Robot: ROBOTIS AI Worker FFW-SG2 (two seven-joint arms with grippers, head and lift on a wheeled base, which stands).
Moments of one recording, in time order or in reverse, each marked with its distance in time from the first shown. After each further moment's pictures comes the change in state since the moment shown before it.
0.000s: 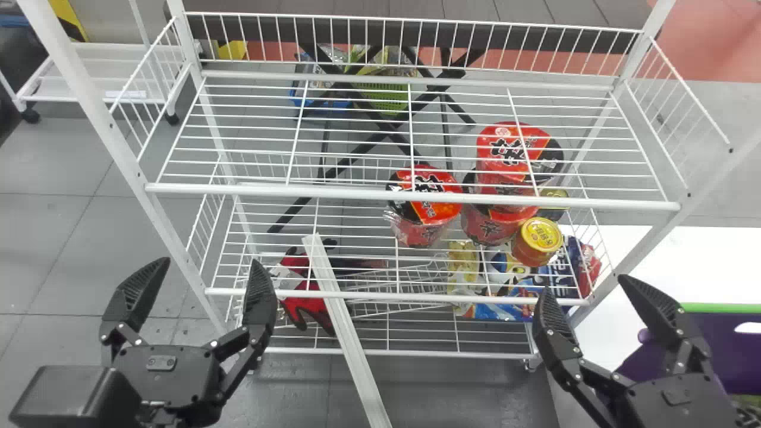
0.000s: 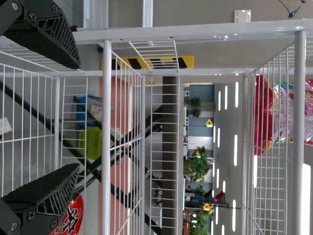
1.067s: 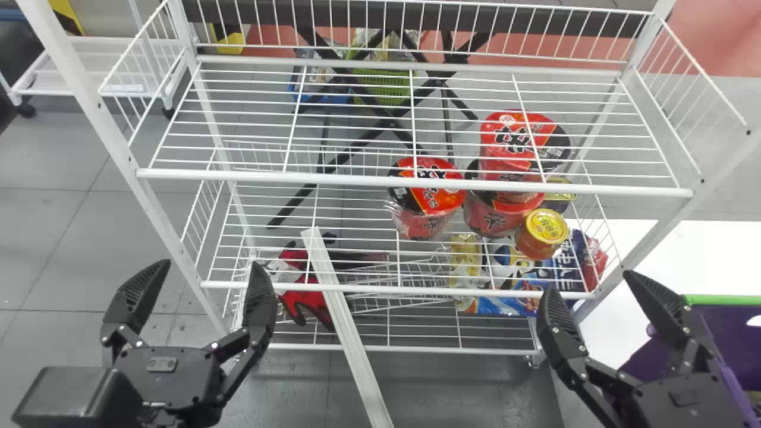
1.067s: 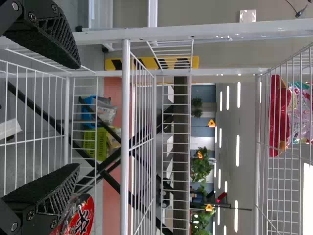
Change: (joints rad) left arm 0.000 0.000 0.000 0.005 0.000 0.000 0.002; right arm 0.008 0.000 -0.009 -0.008 -0.015 -0.014 0.010
